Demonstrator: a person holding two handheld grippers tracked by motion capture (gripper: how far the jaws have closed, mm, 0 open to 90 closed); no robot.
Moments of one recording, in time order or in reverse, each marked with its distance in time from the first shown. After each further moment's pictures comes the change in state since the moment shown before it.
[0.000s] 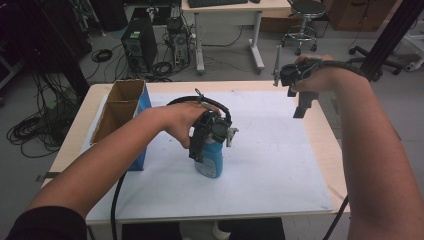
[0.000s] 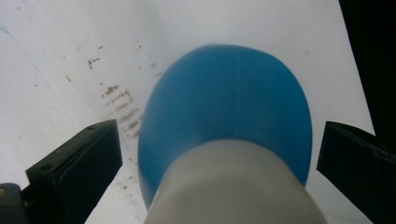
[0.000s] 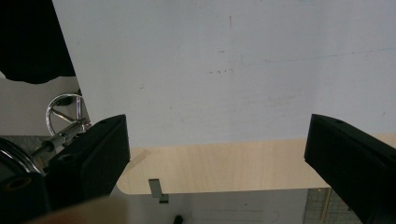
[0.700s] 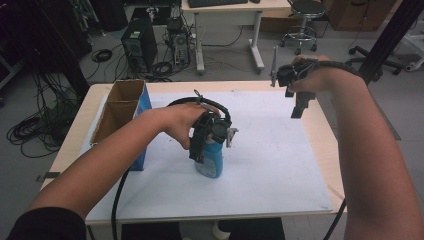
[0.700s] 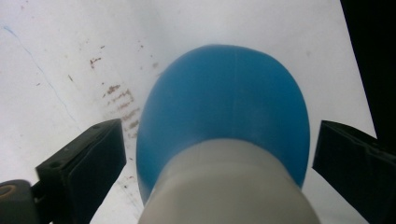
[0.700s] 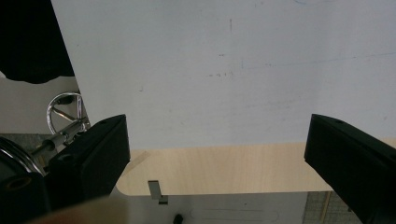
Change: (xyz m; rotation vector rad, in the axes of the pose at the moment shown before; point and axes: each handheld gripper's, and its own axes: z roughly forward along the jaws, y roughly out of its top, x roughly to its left) left arm -0.002 0.000 -0.002 -0.006 0.005 -0.017; right arm -0.002 0.007 0.003 0.009 0.007 -0.004
